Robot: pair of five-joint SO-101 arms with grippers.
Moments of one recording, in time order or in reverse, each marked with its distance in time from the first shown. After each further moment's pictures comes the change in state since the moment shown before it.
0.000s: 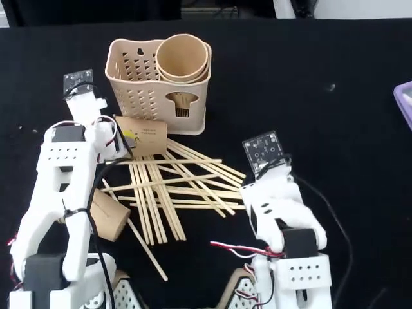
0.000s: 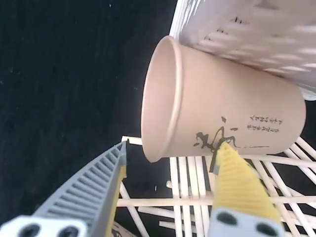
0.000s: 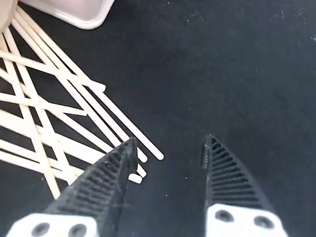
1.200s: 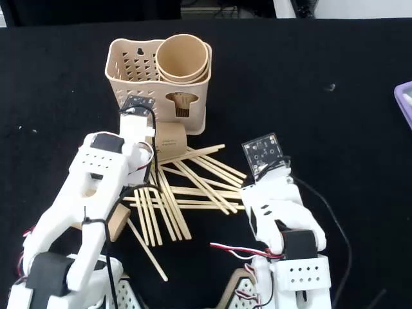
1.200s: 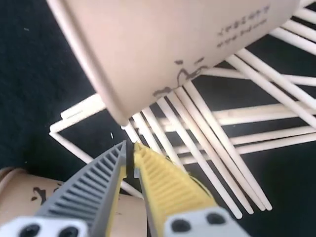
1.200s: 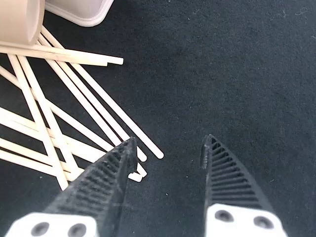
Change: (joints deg) left arm 14.5 -0.7 5.0 7.9 -9.5; right arm 0.0 -1.1 1.3 -0.2 0.0
